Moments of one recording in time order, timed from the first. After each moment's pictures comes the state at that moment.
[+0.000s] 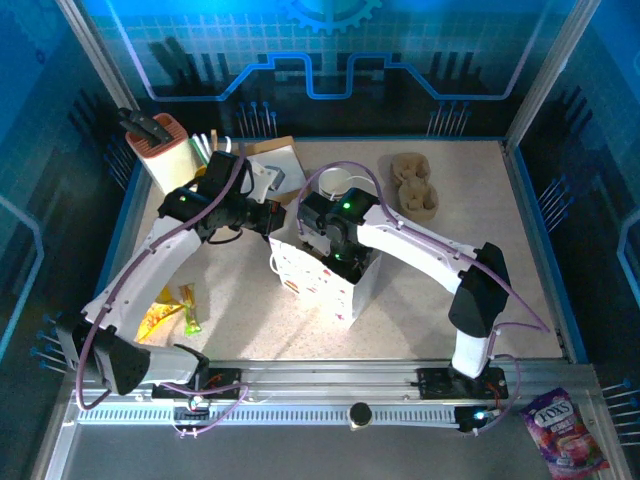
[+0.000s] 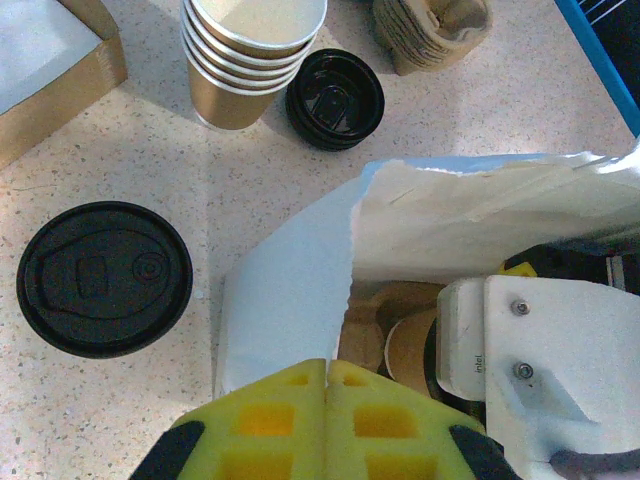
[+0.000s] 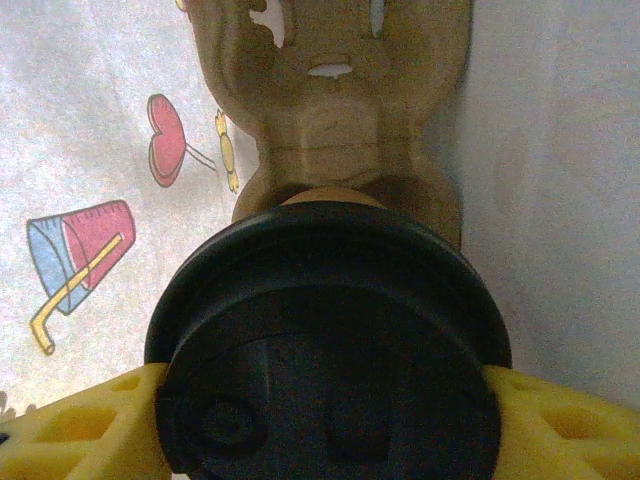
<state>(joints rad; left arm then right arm) -0.37 1.34 1.37 -0.89 0.37 -0.14 0.89 1.82 1.72 -1.41 0.00 0.02</state>
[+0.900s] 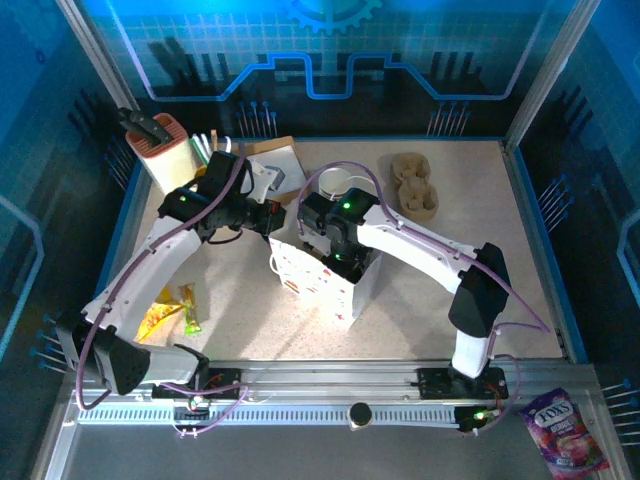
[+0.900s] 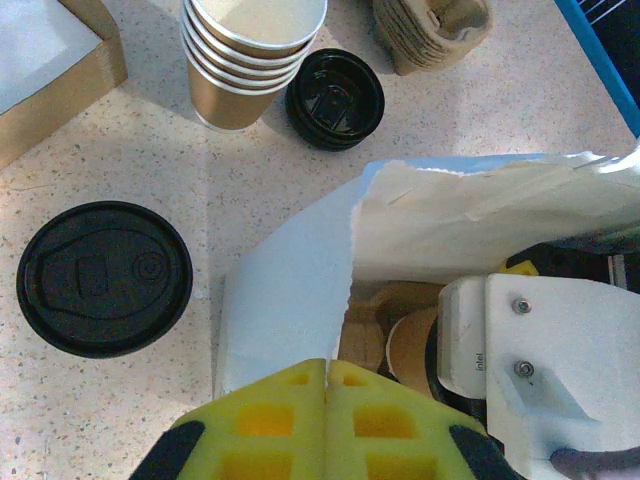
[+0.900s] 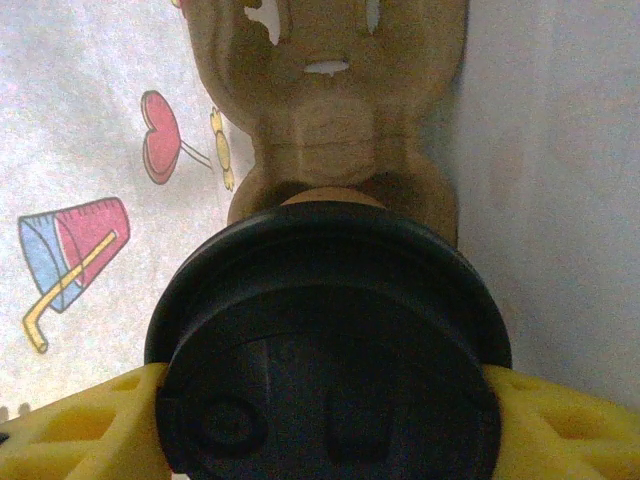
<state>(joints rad) -0.37 1.34 1.37 -0.89 0.37 -0.14 0.89 1.82 1.72 -1.42 0.01 0.02</state>
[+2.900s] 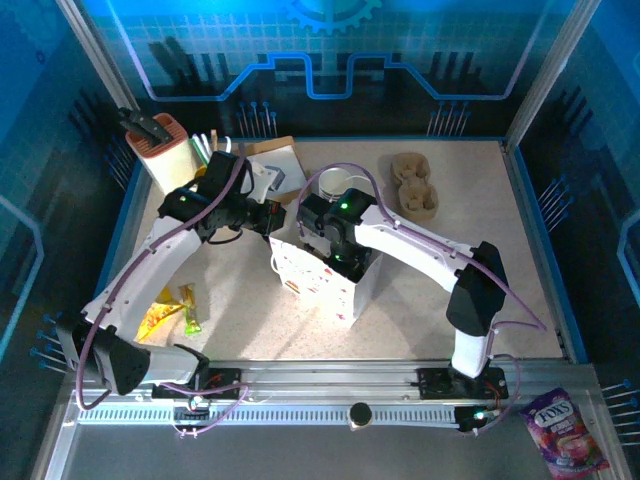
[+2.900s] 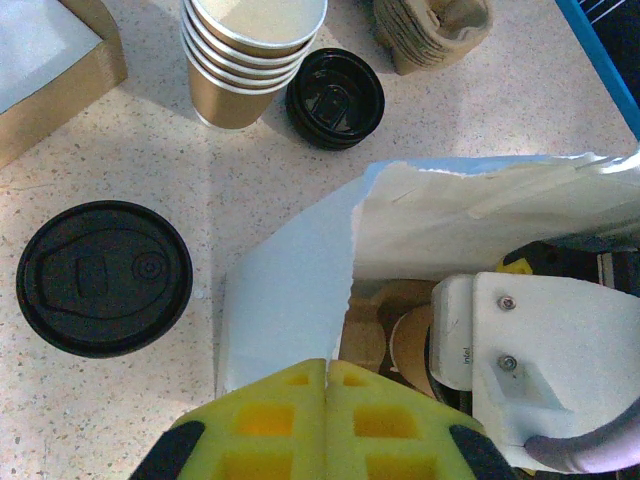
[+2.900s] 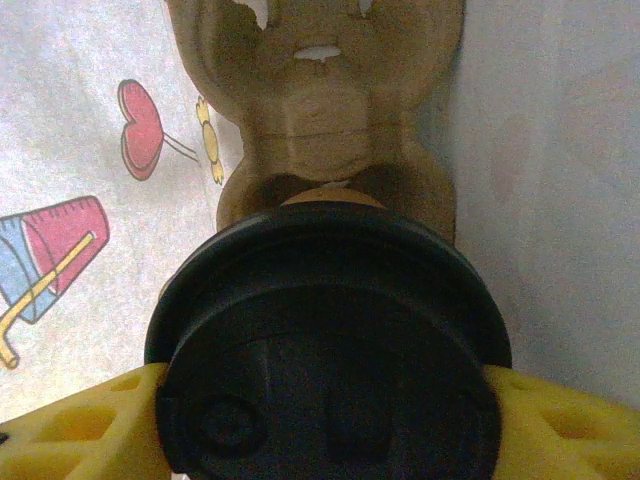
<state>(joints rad) -0.37 1.34 1.36 -0.89 0.37 -0.14 0.89 1.84 1.72 -1.43 0.02 0.02</state>
